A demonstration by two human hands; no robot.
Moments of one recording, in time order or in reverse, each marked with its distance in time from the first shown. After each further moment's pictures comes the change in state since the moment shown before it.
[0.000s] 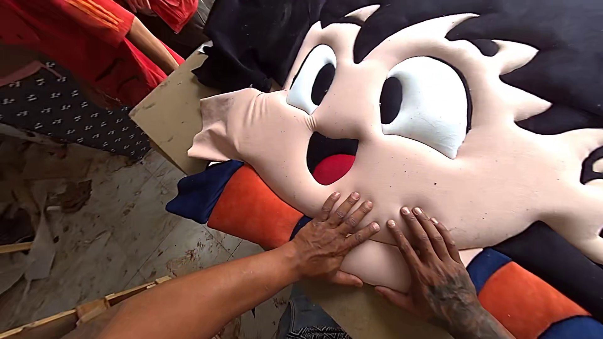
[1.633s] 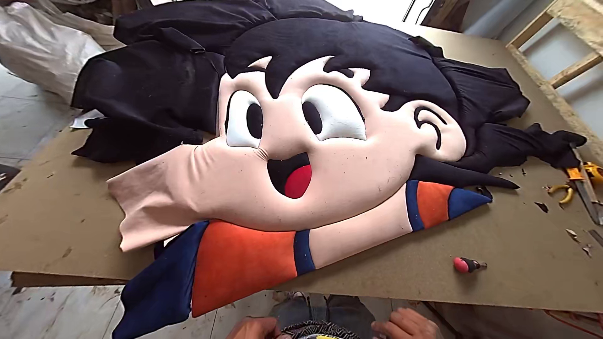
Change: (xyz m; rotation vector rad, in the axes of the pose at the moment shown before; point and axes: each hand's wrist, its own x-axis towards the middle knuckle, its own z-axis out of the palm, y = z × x) left_hand -0.214 -0.073 0.002 -0.806 -0.624 -0.239; right_hand -0.105 -0.244 -0.024 0.253 -0.119 0.529
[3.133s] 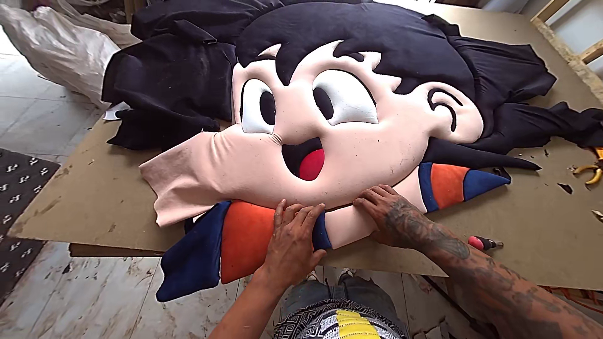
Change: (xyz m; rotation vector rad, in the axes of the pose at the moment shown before) left_hand 0.080 0.069 -0.057 0.614 0.829 0.328; right_hand 0.195 0.027 -0.049 -0.462 -0.121 -0.296
